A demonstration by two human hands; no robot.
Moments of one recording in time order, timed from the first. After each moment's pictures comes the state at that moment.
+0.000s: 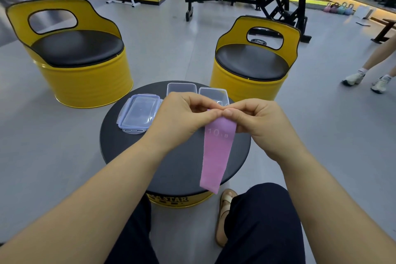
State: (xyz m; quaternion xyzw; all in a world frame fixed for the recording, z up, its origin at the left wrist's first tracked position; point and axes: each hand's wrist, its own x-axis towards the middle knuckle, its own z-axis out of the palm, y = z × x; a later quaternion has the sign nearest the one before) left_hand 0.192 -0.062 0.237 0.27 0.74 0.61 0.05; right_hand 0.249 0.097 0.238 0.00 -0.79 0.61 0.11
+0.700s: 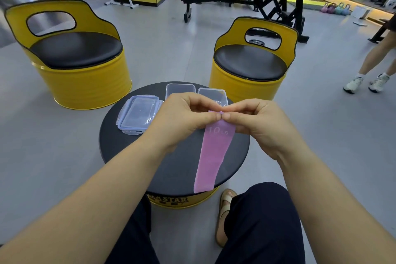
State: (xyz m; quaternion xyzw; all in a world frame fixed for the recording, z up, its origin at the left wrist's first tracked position) left_hand 0.192 -0.061 0.237 0.24 0.71 0.65 0.13; right_hand 0.253 0.097 0.245 -0.03 -0.73 0.68 0.07
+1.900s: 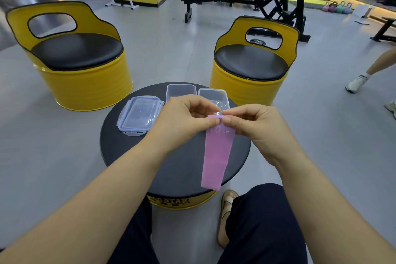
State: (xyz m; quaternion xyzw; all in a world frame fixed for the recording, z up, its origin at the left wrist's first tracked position) left_hand 0.189 -0.061 0.230 0.26 0.75 0.61 0.10; right_hand 0.252 0.098 0.230 -0.05 -0.76 0.64 0.11
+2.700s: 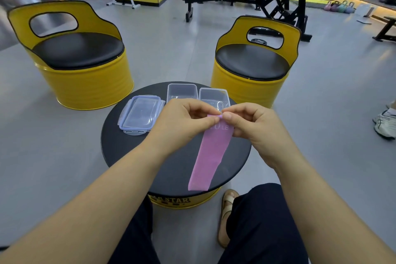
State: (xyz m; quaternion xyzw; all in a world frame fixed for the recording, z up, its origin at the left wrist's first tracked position) left_hand 0.191 -0.063 0.227 0.25 0.74 0.62 0.10; right_hand 0.251 0.095 0.225 -0.05 -0.76 0.64 0.10
